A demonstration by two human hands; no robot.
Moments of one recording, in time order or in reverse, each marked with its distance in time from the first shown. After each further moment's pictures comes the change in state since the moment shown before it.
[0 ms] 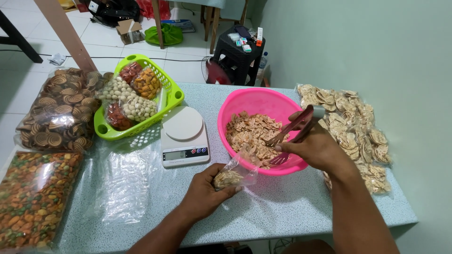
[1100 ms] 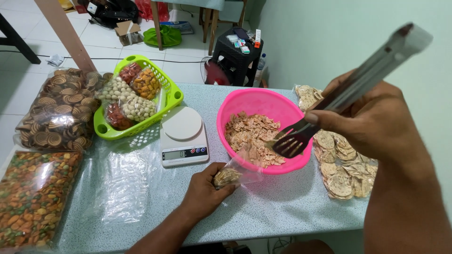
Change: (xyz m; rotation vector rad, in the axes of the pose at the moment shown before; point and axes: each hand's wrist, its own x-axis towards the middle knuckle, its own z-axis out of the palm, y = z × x) left_hand -0.002 0.007 0.003 0.206 0.077 -0.034; right_hand -0.056 -0.032 -0.063 0.207 0.221 -0.716
